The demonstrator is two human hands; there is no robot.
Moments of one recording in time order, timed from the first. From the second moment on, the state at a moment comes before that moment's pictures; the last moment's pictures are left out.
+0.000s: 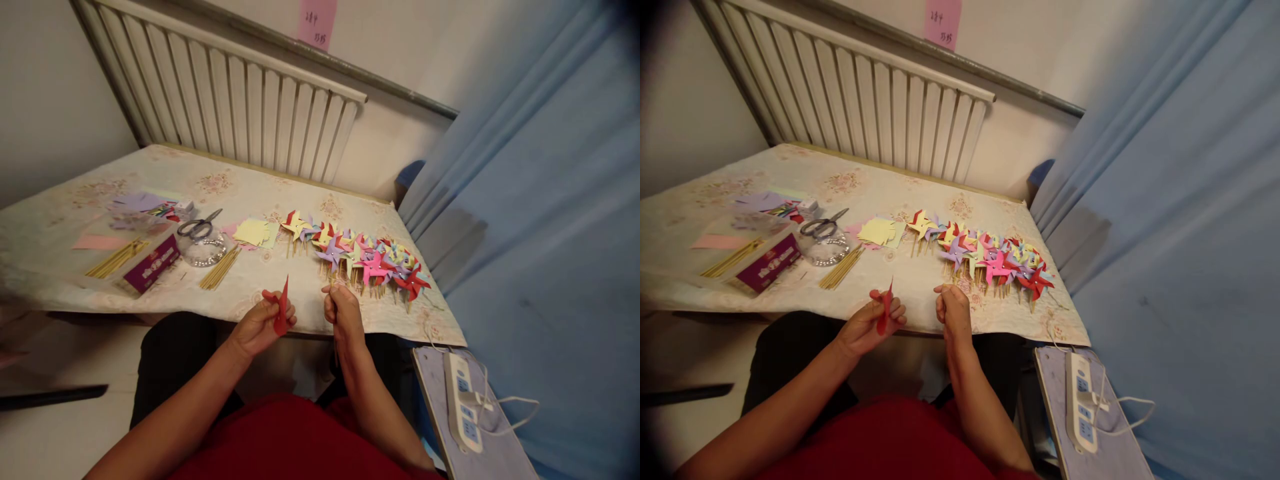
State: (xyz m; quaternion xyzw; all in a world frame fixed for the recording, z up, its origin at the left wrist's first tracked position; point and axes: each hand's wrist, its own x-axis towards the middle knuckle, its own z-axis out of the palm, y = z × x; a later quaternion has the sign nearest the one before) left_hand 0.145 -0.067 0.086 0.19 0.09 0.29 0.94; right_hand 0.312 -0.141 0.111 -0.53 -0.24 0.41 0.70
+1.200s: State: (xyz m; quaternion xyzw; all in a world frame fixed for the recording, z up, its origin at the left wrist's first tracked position) left_hand 0.144 -0.065 0.080 0.18 0.08 0.28 0.94; right_hand 0.313 -0.142 0.103 -0.52 -0.19 0.43 0.71
